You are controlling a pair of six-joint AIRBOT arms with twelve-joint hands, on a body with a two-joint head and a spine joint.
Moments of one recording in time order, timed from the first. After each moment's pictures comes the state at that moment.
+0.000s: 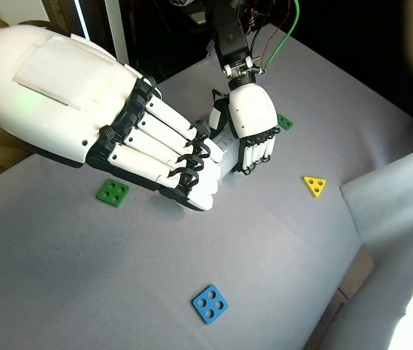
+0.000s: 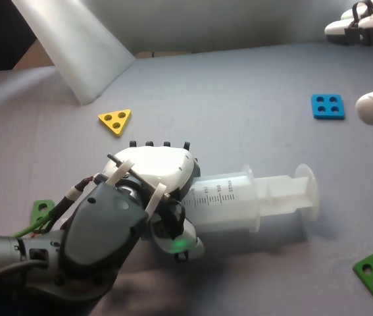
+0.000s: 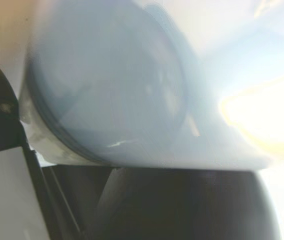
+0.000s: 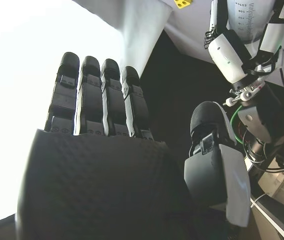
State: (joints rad) left arm 0.67 -1.29 0.85 -1.35 -0.89 2.01; right arm -0.23 -0.48 0.66 -1.67 -0.03 0.61
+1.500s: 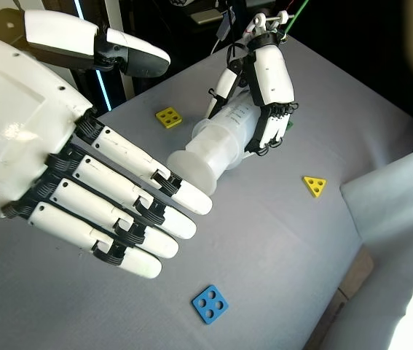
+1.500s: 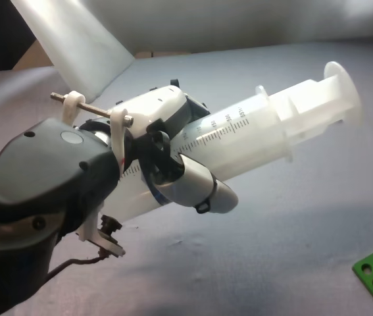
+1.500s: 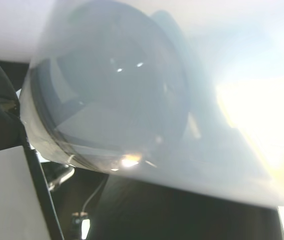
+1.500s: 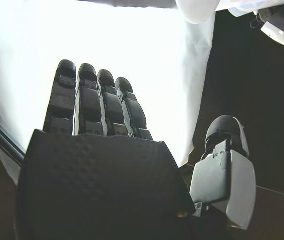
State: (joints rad) left arm 0.48 -1.10 0.71 -1.46 -0.77 1.77; right arm -0.20 -0.42 0.64 -1.21 -0.21 0.76
